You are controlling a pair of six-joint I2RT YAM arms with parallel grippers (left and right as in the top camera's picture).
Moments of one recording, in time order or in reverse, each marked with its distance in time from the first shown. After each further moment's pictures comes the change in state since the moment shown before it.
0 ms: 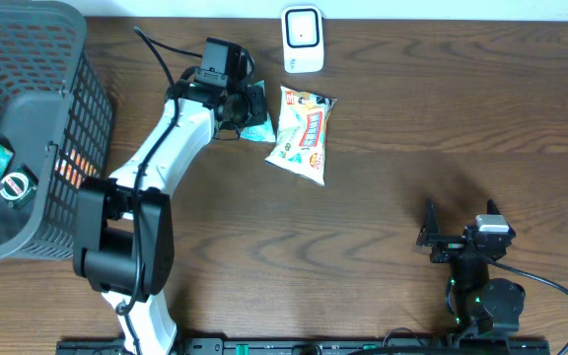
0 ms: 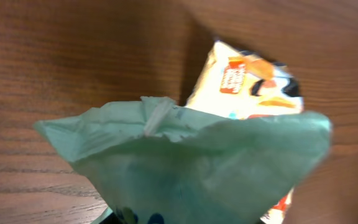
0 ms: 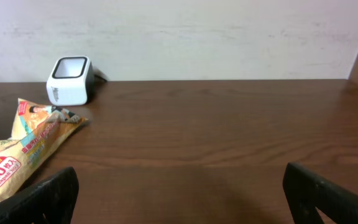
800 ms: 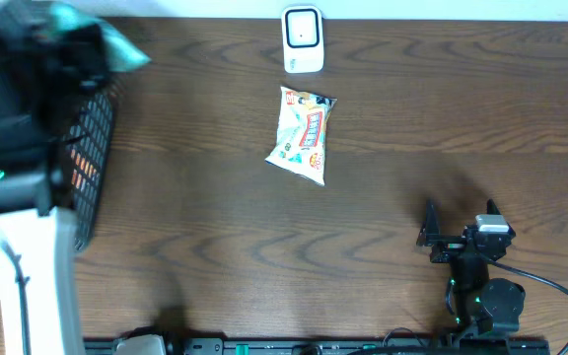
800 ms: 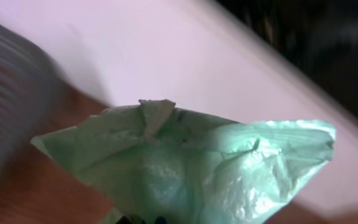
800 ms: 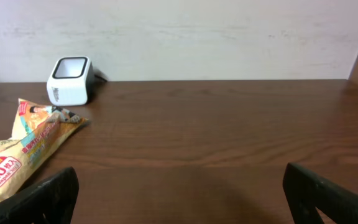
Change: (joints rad) left arm 0.400 -0.650 0.000 0.018 0.053 -0.134; right arm 0.000 0.000 0.000 0.000 0.000 0.000
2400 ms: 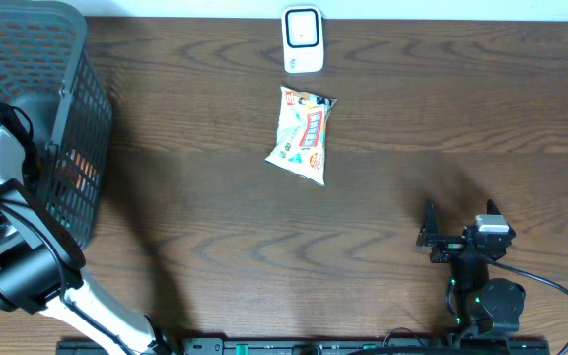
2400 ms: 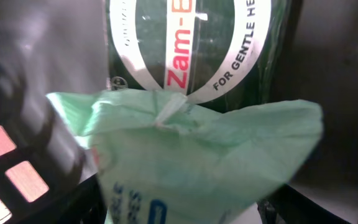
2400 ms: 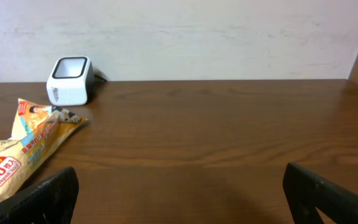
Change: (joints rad) left arm 0.453 0.705 -0.020 -0.440 -0.663 0.281; right arm 0.000 0.000 0.000 0.000 0.000 0.000
